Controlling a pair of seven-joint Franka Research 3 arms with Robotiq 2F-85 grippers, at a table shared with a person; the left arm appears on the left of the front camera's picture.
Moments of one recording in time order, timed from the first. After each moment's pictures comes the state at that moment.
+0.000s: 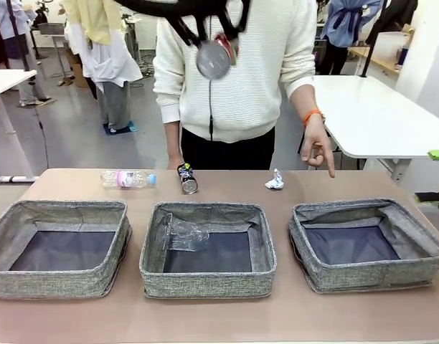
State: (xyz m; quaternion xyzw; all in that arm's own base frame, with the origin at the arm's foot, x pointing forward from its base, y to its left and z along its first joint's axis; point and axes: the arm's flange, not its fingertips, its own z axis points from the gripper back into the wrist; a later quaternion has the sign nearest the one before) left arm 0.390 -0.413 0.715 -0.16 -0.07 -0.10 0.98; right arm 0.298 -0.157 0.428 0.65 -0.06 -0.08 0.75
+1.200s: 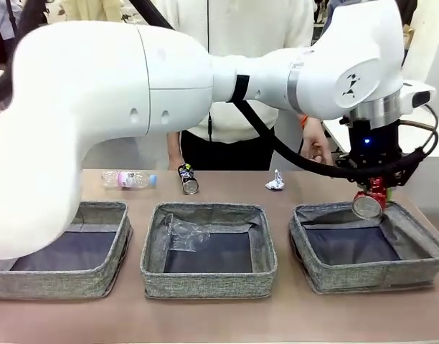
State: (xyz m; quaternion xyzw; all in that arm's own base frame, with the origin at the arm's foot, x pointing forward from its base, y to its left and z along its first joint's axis) left arm 0.372 -0.678 0.505 -0.19 -0.06 -0.32 0.93; right arm 0.250 -0.277 0.448 0.65 -0.17 -0.17 0.72
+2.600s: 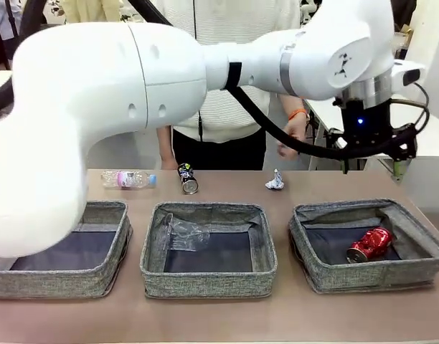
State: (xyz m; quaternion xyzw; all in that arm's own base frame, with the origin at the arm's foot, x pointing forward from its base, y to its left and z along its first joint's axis) left arm 0.403 -0.653 0.537 -0.18 -0.08 -0.29 0.94; right arm 0.253 -0.275 0.448 0.65 -0.16 -0.16 0.72
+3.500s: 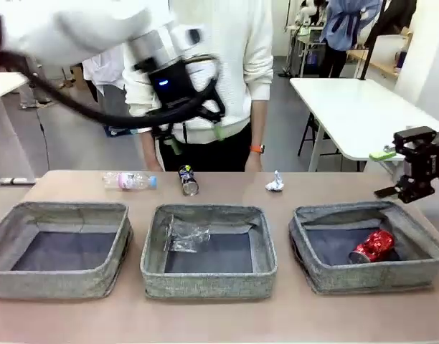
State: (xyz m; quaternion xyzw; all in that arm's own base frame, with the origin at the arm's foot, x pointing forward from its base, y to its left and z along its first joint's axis) left arm 0.419 -0.275 0.559 -0.24 -0.01 -0.04 0.97; right arm 0.379 -0.037 0.436 0.57 0.06 -0.02 0.82
